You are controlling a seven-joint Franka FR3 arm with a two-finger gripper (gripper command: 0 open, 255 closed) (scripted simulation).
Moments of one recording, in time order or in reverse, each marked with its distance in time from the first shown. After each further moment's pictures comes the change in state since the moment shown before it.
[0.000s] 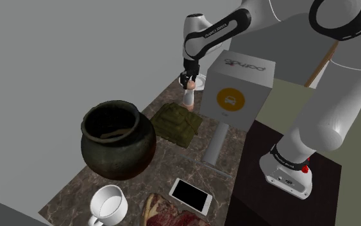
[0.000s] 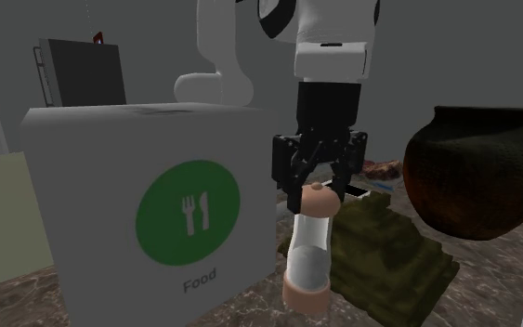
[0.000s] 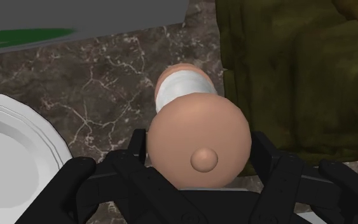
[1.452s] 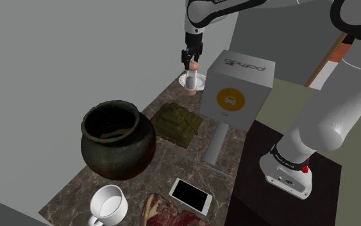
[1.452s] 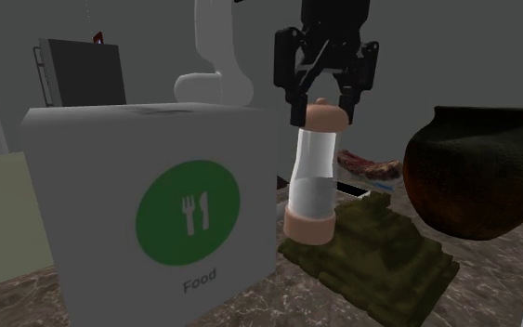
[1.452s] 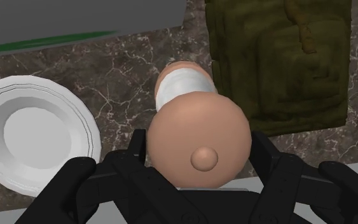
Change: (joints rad) arm 0.004 -0.114 0.000 0.164 -0.009 -0.277 0.002
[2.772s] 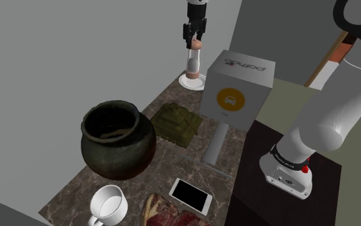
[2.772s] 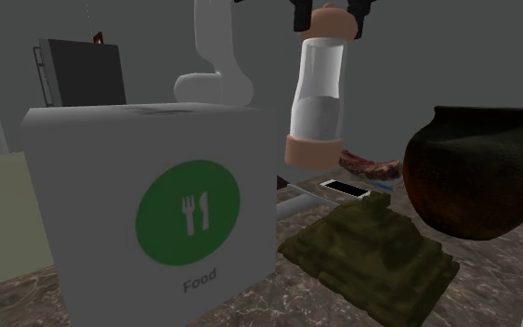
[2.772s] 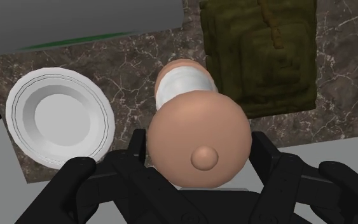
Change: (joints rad) arm 0.001 -0.016 0.000 0.251 0.000 -0.266 -0.006
